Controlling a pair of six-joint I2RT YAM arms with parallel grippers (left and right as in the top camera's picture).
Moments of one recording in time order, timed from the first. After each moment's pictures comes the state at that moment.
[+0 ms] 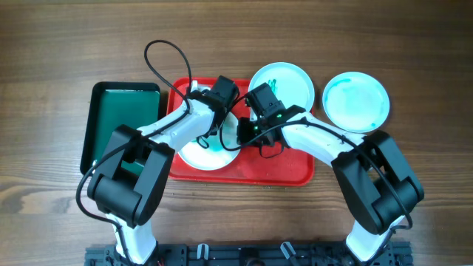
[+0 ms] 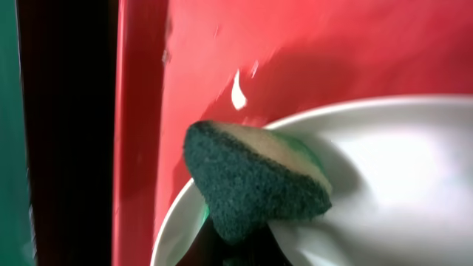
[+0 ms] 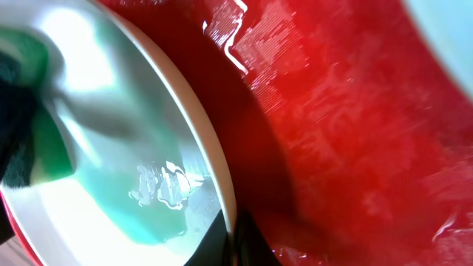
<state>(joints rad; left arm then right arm) -0.51 1.95 1.19 -0.75 -0.50 -0.50 0.58 1.90 1.06 -0.34 -0.32 0.65</state>
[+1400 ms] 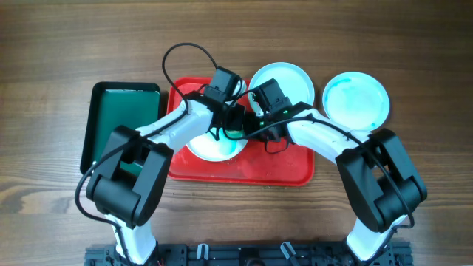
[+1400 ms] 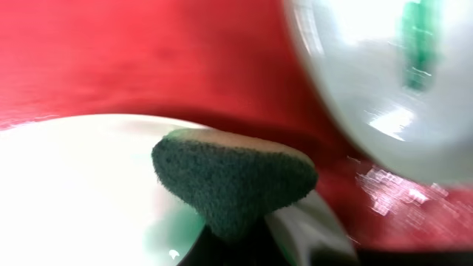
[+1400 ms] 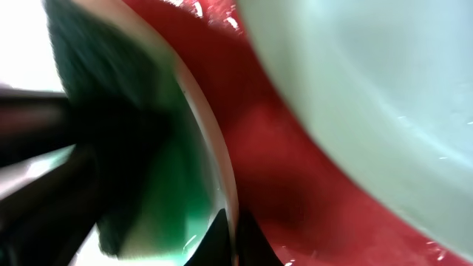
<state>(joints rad) -0.50 1.94 1.18 -0.41 0.08 -0.24 0.54 1.89 1.06 -0.33 -0.28 0.63</state>
